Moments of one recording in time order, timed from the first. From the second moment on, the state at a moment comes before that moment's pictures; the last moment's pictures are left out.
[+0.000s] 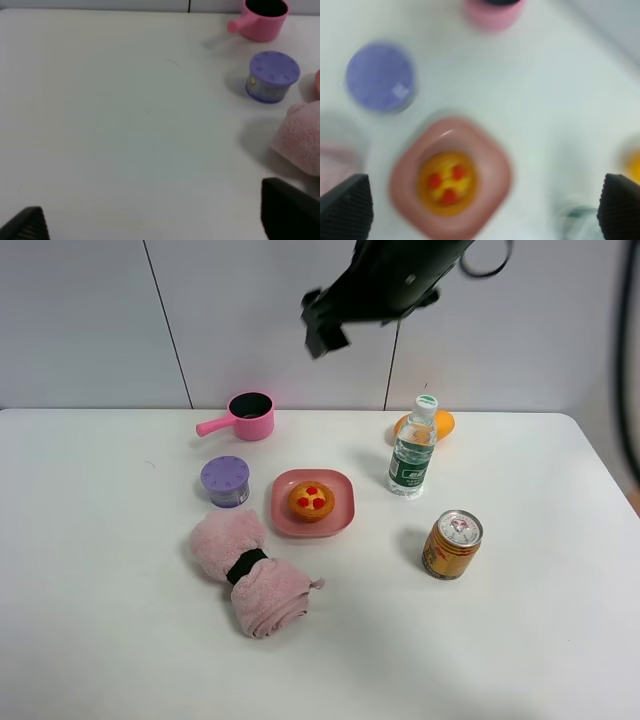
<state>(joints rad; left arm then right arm) 0.00 -0.01 -0.51 0.09 1.06 -0.10 0.61 1.72 -1.76 -0.12 0.93 0.00</state>
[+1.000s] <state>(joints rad) 0.00 -0.01 -0.51 0.09 1.06 -0.10 0.61 0.81 -1.76 -0.44 1.22 0.08</state>
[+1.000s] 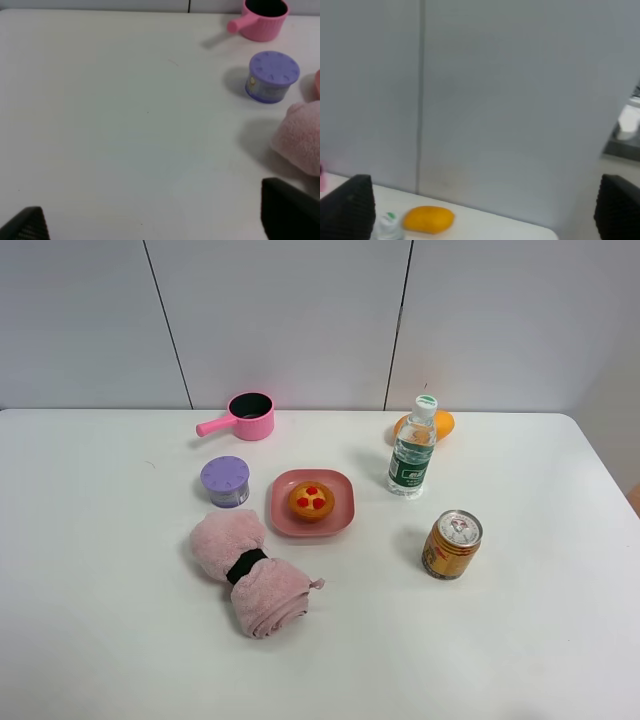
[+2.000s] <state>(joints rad) 0.00 -0.01 -0.51 0.09 1.06 -0.10 0.61 0.54 -1.04 -0.04 1.22 0.00</state>
